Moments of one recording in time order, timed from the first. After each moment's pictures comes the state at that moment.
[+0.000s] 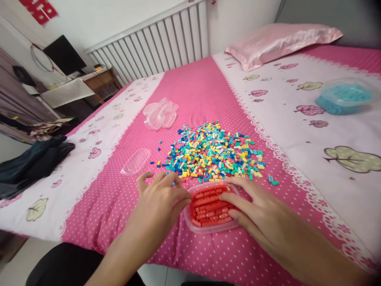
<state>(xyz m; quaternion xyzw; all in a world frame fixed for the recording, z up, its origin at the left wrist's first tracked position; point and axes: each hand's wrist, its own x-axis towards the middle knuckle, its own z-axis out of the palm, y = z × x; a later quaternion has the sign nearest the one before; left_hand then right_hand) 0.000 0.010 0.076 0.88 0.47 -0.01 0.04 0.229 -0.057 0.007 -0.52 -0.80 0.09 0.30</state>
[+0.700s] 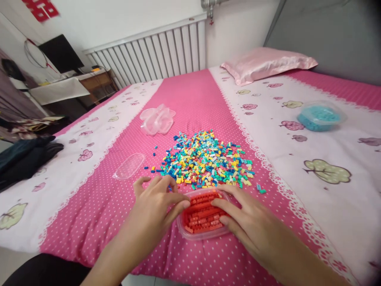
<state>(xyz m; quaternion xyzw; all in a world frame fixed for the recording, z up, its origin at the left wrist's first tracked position) -0.003 0.013 0.072 0.89 0.45 0.05 0.07 0.229 -0.056 0.009 -0.52 -0.80 0.09 0.28</state>
